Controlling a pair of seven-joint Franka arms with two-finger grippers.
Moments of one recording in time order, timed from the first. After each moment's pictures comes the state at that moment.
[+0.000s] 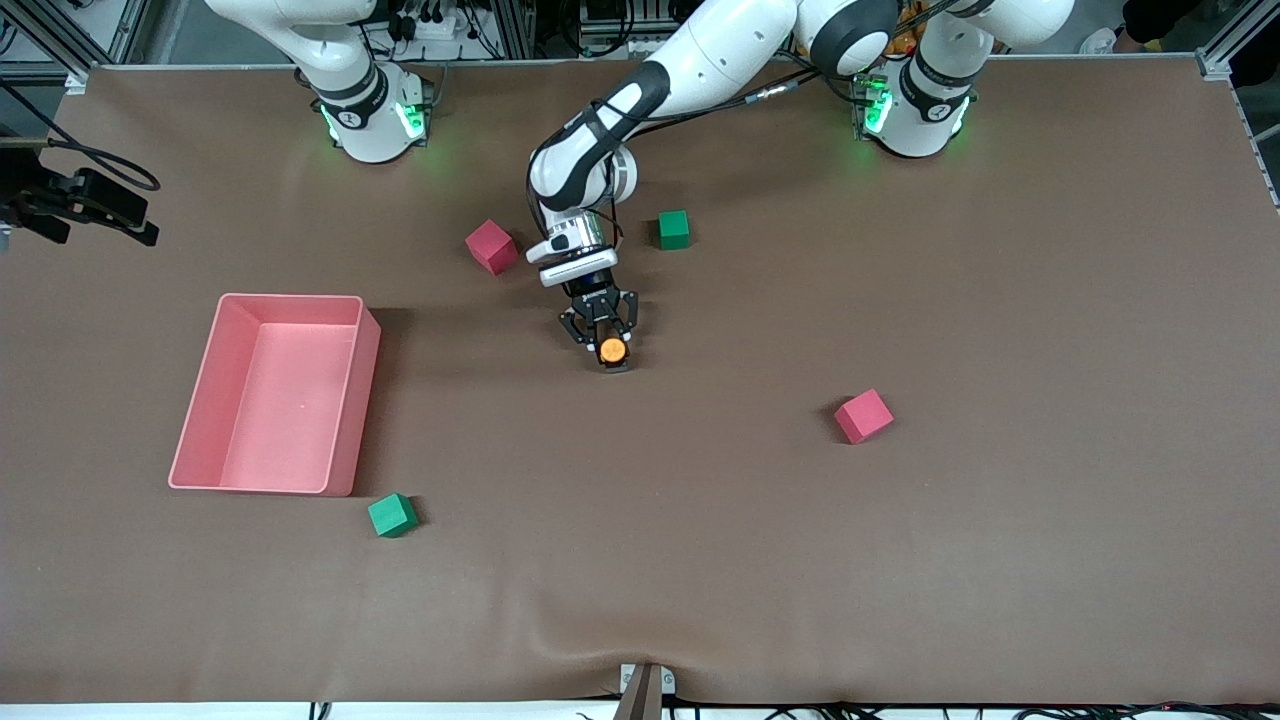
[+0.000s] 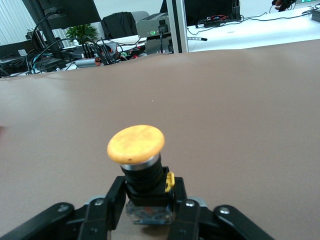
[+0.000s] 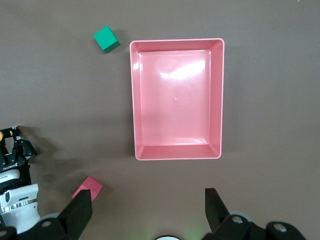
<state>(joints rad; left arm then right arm) -1.11 1.06 -0.13 -1.34 1.43 1.85 -2.16 -0.02 -0.04 -0.01 -1.54 0.02 1.44 0.03</state>
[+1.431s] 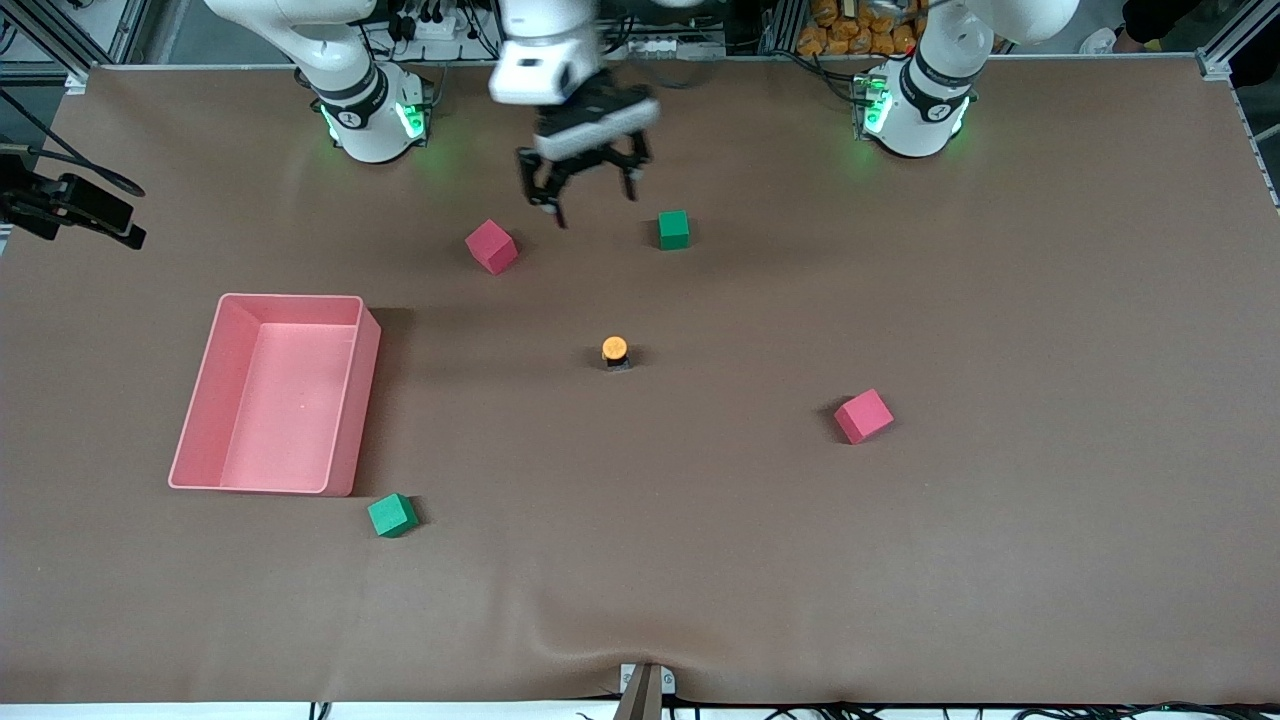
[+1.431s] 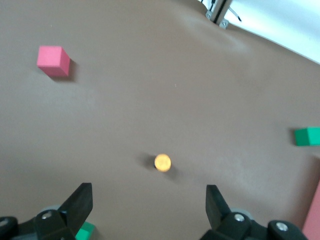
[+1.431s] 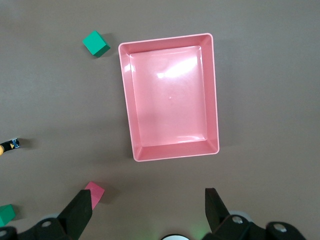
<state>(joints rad) -0.85 0.37 -0.17 -1.27 0.39 1.75 -1.56 0.00 -0.04 -0.04 -1.54 0.02 1.44 0.09</state>
